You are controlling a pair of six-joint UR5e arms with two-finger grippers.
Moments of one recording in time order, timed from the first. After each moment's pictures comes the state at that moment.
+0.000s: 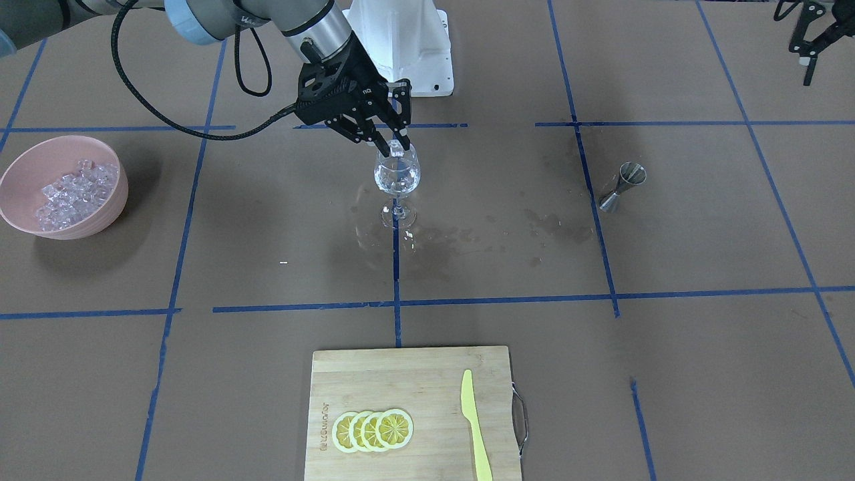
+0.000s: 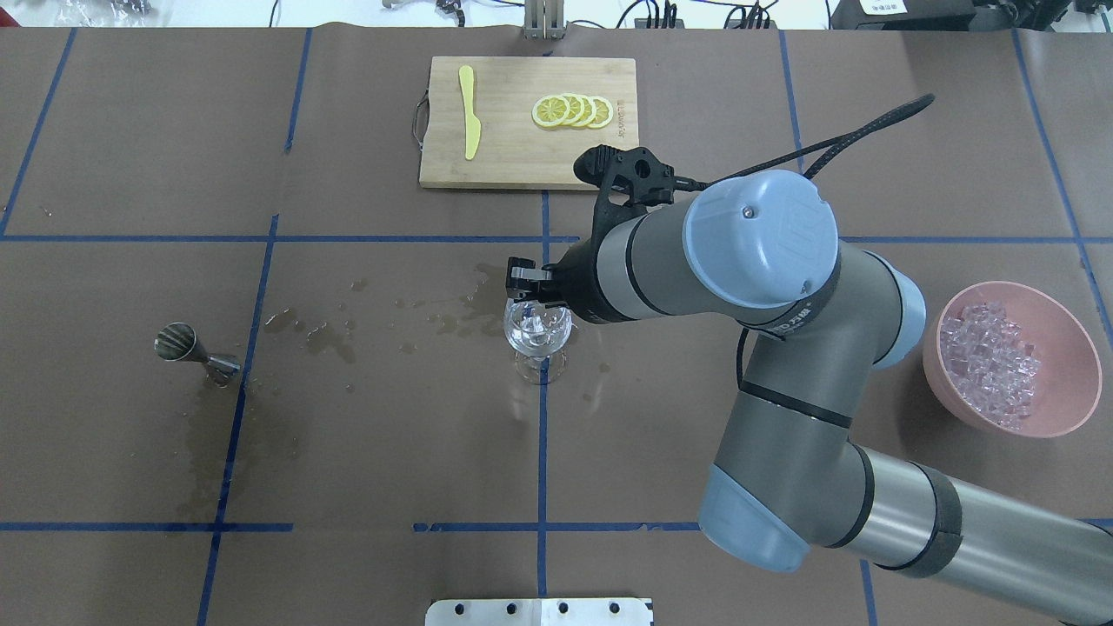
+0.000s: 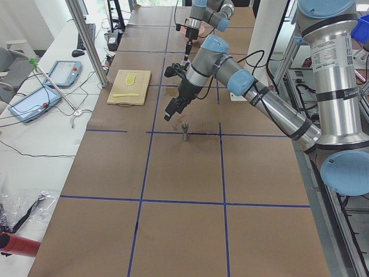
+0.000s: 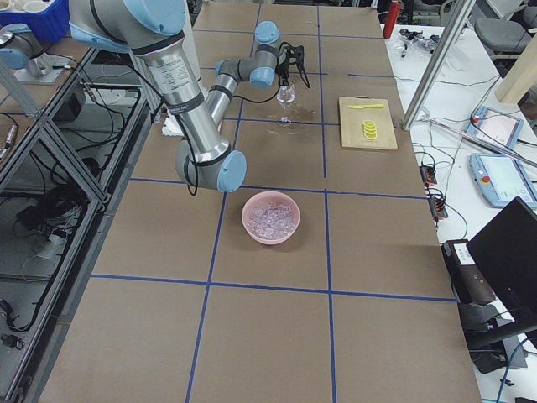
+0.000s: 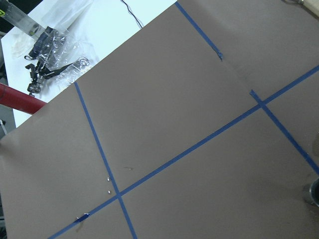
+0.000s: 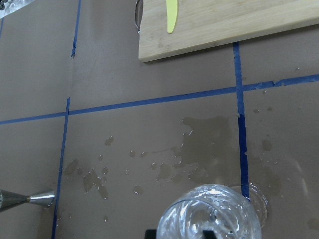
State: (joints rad) left arm -1.26 -1.37 -2.41 -1.60 -1.85 -0.03; right arm 0.51 -0.95 1.91 -1.27 1.80 1.41
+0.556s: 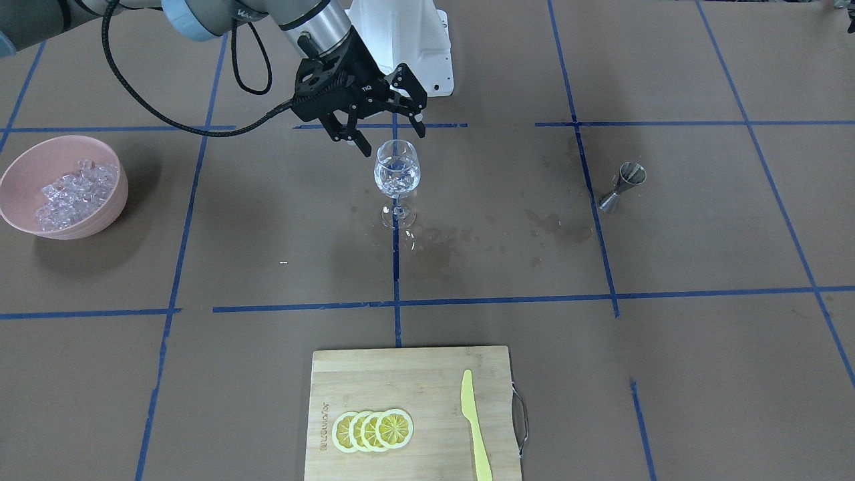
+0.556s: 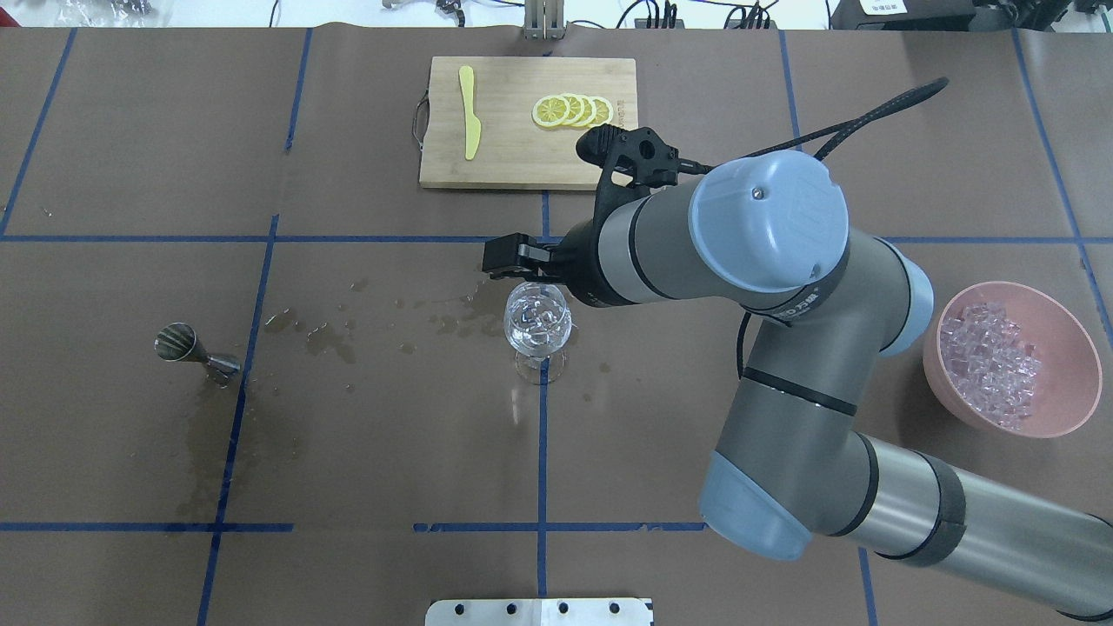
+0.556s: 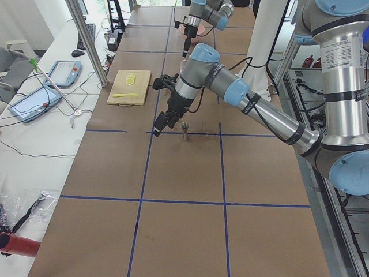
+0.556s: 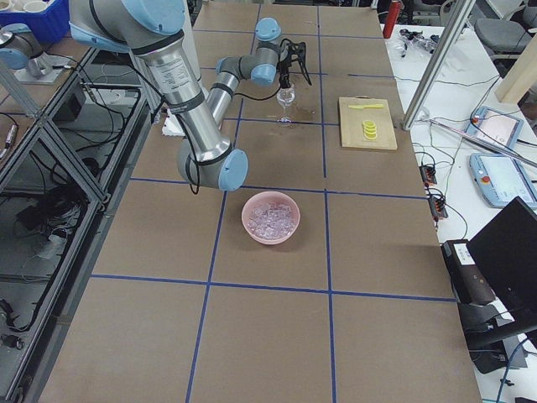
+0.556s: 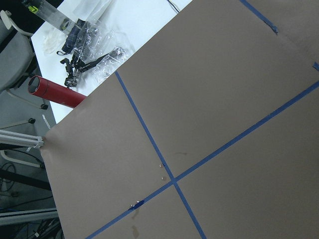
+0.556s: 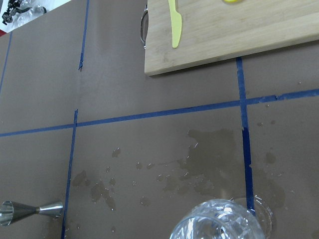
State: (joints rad) left arm -1.39 -1.39 -2.31 -1.60 -1.91 0.12; right arm 0.54 -0.94 1.92 -1.29 1.81 1.41
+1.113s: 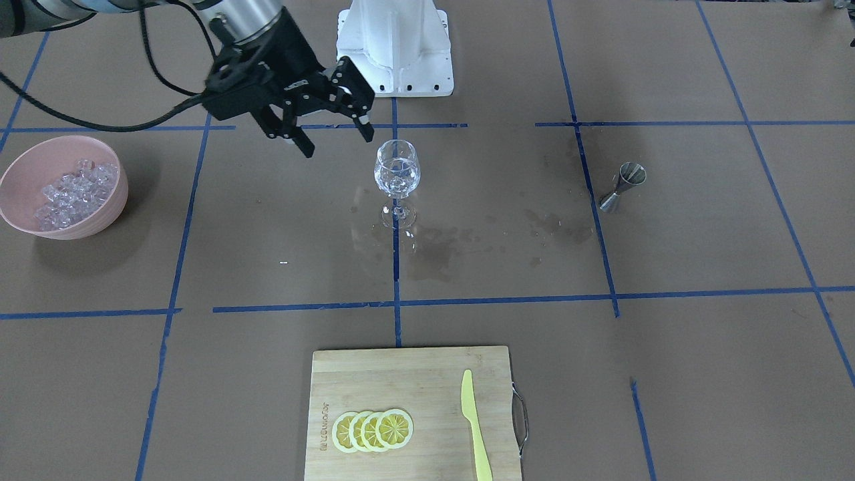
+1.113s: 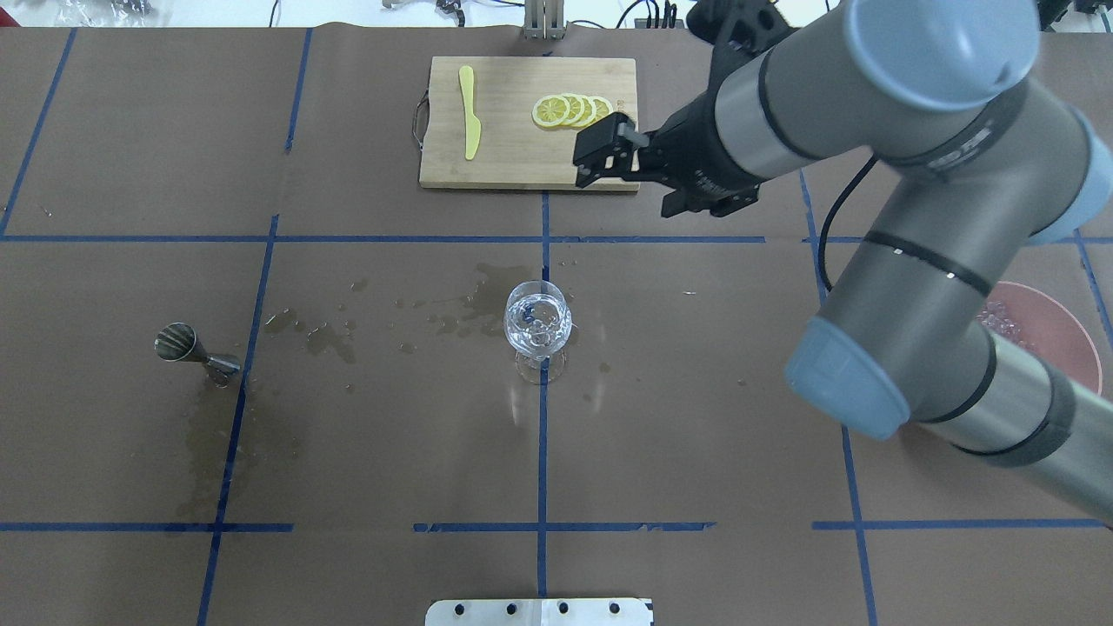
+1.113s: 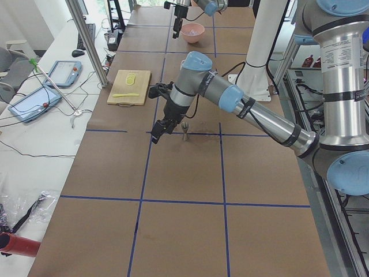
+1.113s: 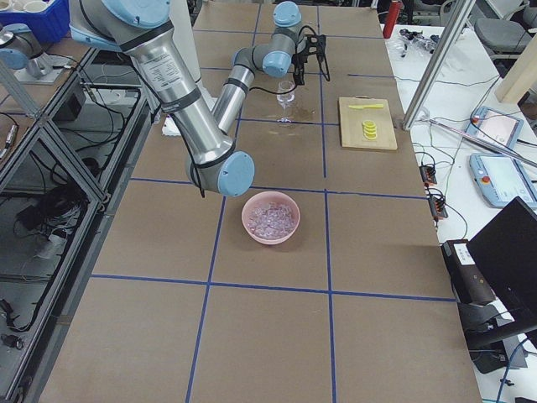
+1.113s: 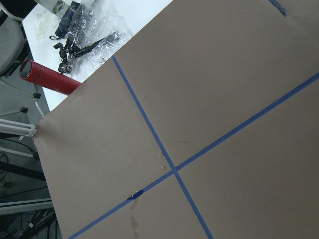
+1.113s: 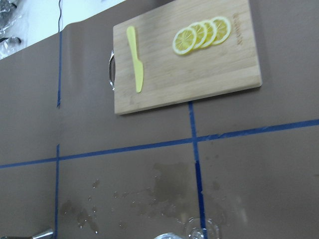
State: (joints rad) left arm -1.41 -1.43 -2.22 -1.60 -1.99 0.13; right arm 0.81 -0.96 2.00 -1.46 2.07 1.37
